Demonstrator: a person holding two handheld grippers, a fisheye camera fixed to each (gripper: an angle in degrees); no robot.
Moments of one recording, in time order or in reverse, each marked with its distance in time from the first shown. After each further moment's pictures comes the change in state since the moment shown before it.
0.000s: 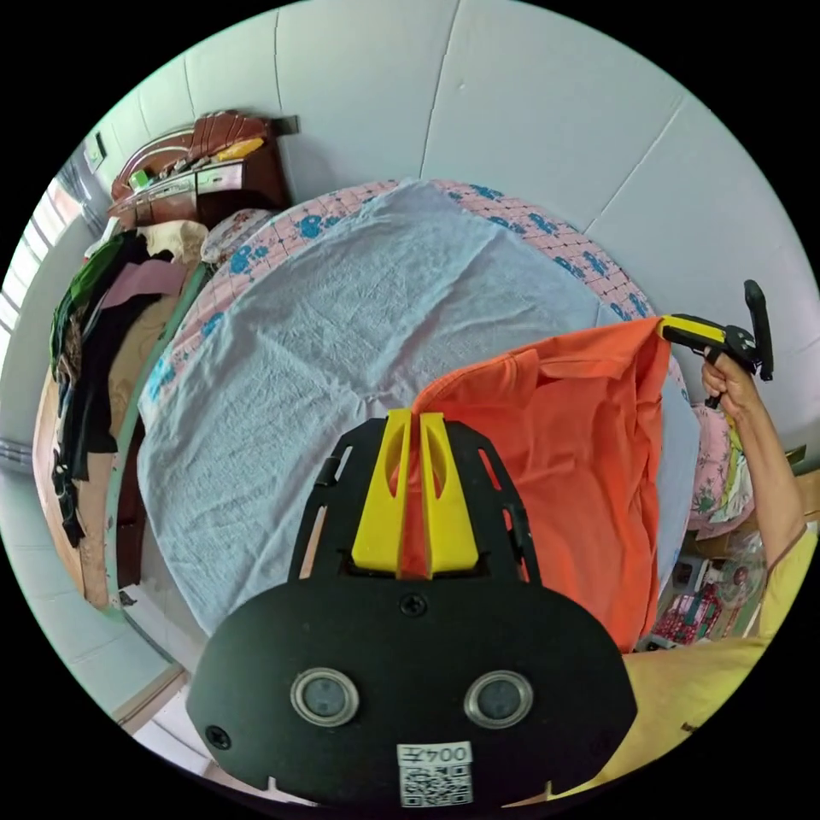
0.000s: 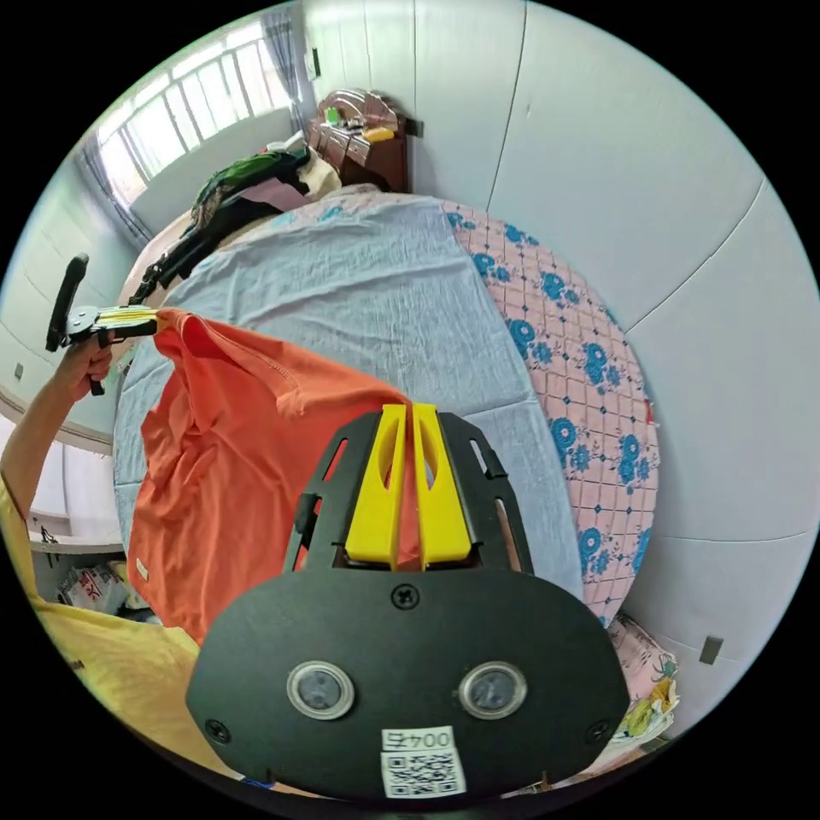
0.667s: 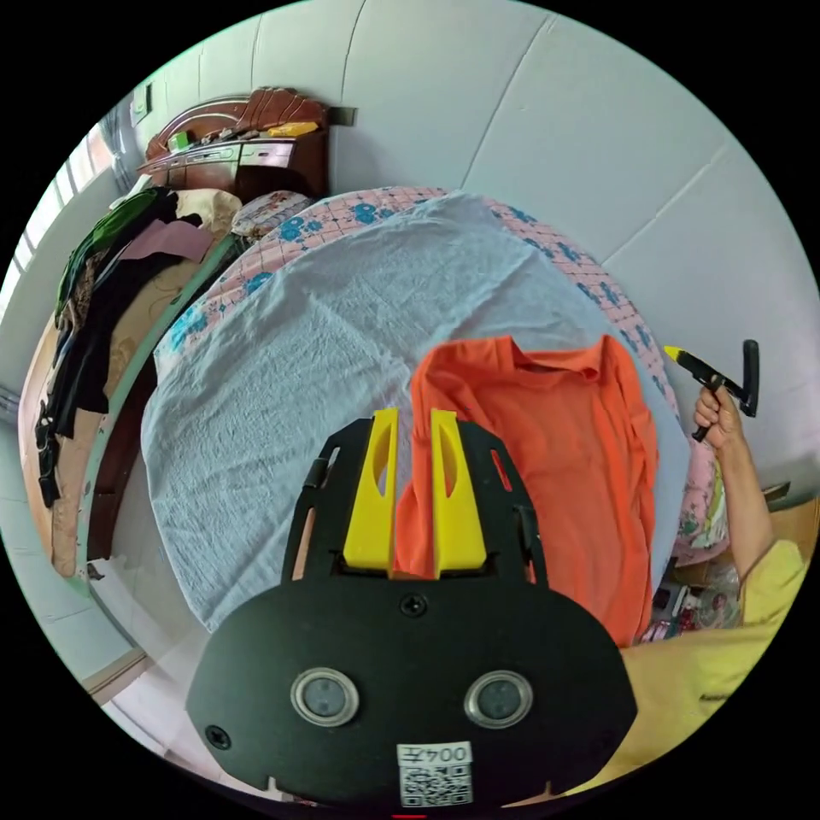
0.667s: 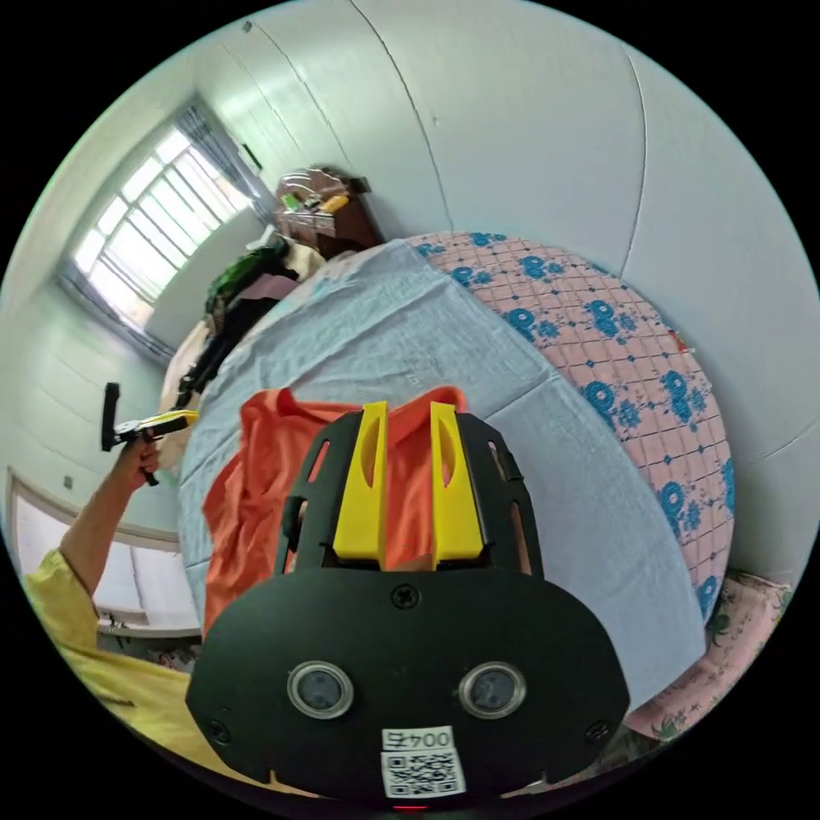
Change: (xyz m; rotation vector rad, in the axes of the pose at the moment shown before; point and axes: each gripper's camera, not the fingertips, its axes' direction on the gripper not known) left arm -0.121 0.067 0.024 0.070 0.077 -0.062; right arm -0.116 0.158 -0.196 -1.360 0.833 -1.495
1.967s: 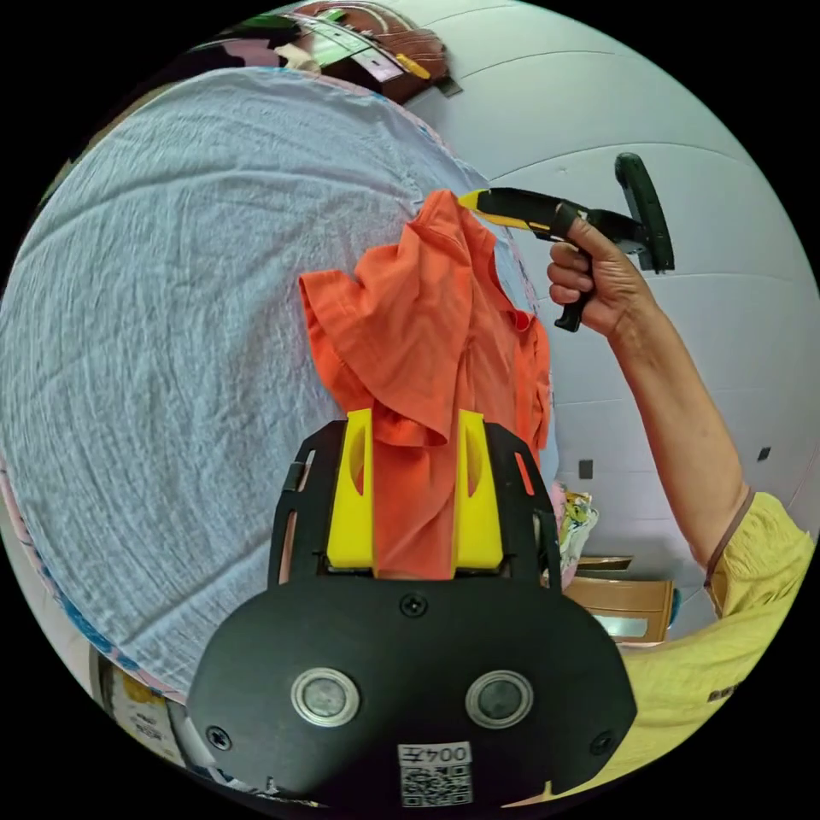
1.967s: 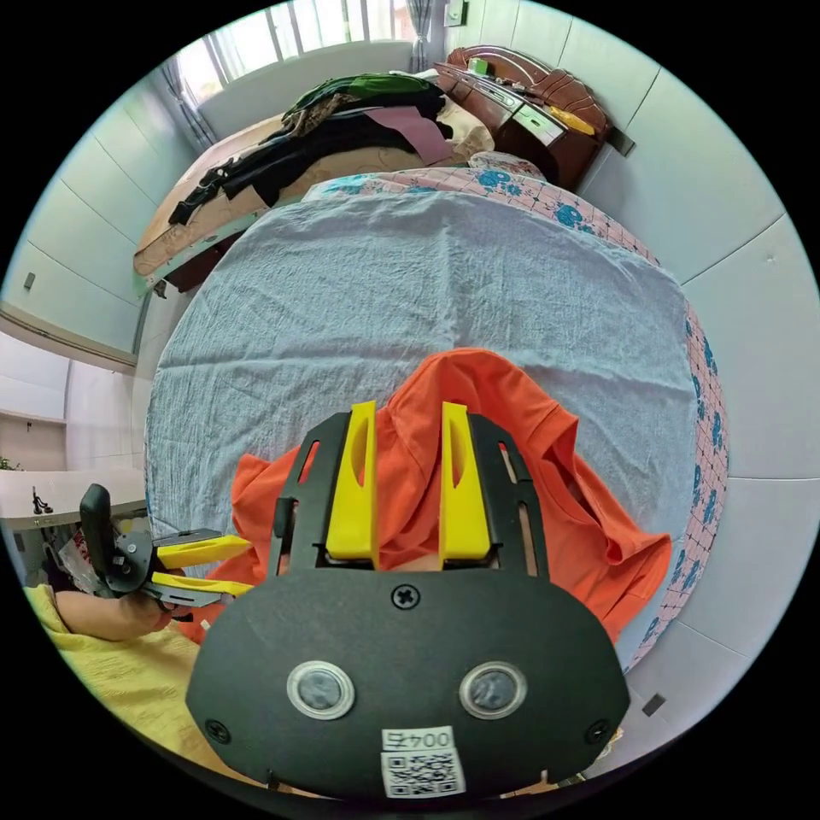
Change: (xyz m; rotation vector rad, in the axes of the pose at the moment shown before) left arm -0.246 0.273 0.069 0.017 0.538 -0.451; right arm -0.343 -0.009 0.232 -0.421 0.219 -0.512
